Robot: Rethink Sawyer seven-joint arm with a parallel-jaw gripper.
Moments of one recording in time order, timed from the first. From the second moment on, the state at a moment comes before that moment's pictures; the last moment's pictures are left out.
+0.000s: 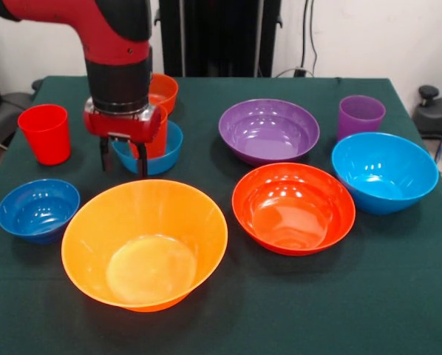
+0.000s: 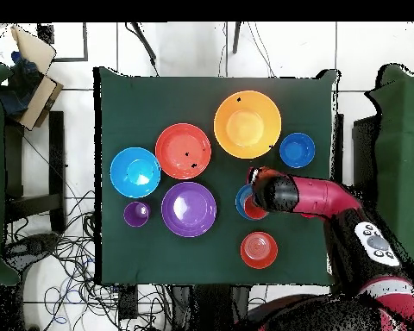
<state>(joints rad) -0.68 -0.47 0.24 1.60 -0.48 0.37 1.85</state>
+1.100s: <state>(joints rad) -0.76 -0.45 0.32 1.43 -0.53 0.71 1.81</state>
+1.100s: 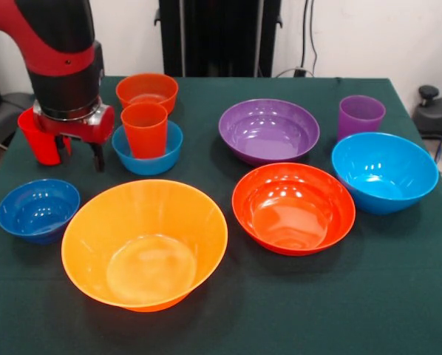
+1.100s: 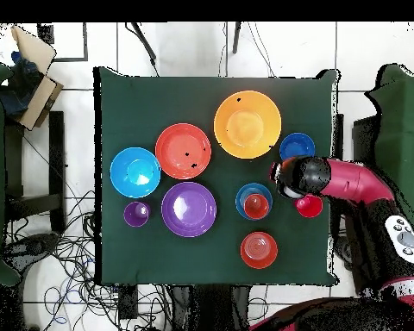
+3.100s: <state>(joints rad) -0.82 -0.36 0.51 1.31 -0.60 0.80 1.63</state>
